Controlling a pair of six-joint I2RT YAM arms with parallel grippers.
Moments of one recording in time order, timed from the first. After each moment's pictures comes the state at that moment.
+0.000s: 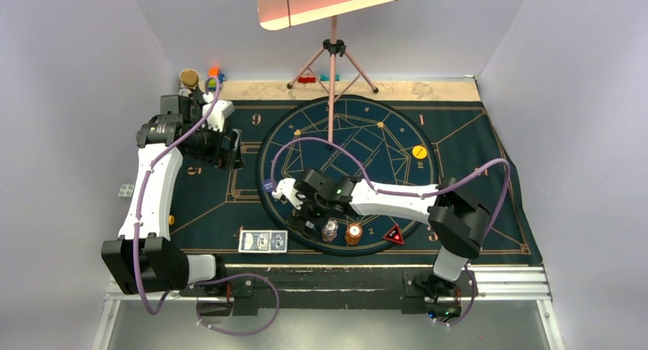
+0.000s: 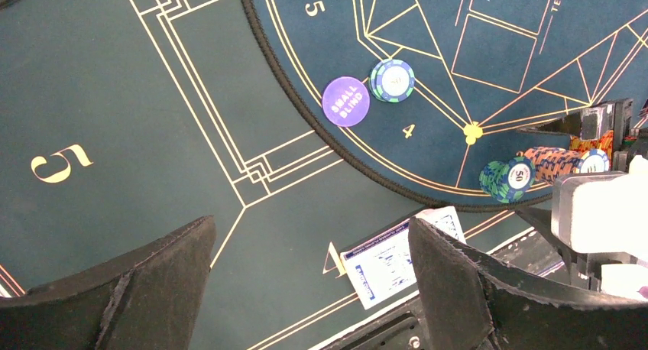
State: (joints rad) left arm 0.10 1.30 1.29 -1.06 0.44 0.30; right arm 1.09 1.73 1.16 -0.45 -0.09 -0.09
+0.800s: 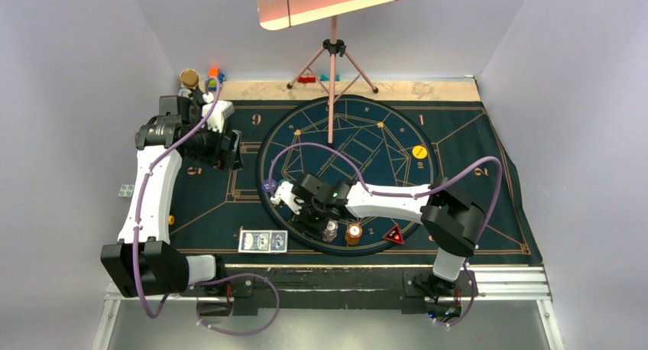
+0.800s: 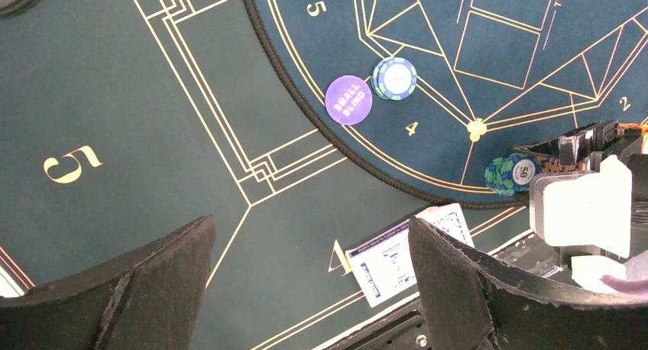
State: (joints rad) left arm 0.10 1.28 1.29 -1.06 0.43 0.32; right arm 1.11 1.76 1.15 -0.44 -0.10 -0.09
